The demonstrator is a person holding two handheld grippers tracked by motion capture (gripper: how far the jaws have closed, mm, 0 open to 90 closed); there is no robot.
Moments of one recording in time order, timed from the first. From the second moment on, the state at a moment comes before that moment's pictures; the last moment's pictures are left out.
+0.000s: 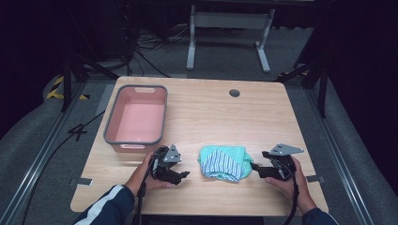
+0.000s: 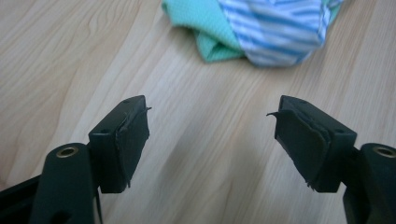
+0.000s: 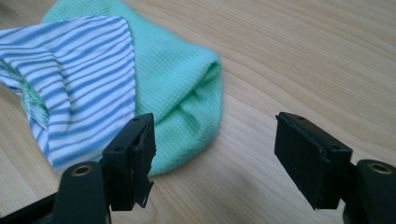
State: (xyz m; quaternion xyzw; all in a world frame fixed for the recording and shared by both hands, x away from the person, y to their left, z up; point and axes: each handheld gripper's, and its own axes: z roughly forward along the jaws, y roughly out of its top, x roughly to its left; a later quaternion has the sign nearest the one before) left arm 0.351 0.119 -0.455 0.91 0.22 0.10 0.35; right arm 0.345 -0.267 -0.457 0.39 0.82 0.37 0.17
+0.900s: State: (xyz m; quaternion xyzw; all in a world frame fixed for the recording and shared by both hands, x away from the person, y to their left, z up) left arm 0.402 0.069 -0.478 0.89 0.27 0.07 0.36; right arm 0.372 -0.226 -0.474 0.41 0.84 0.32 0.16
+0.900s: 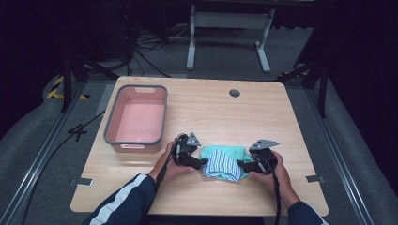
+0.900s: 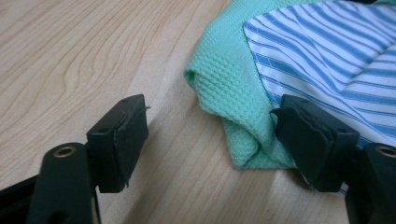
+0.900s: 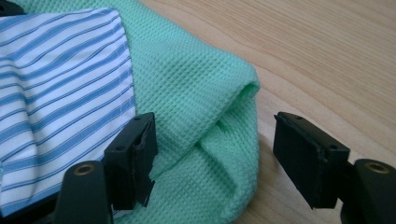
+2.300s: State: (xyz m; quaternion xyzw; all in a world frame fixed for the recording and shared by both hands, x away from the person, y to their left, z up) left arm 0.386 0.058 -0.458 0.91 0.22 0.06 0.36; right arm 0.359 -0.218 -0.457 0.38 0.85 0.35 0.12
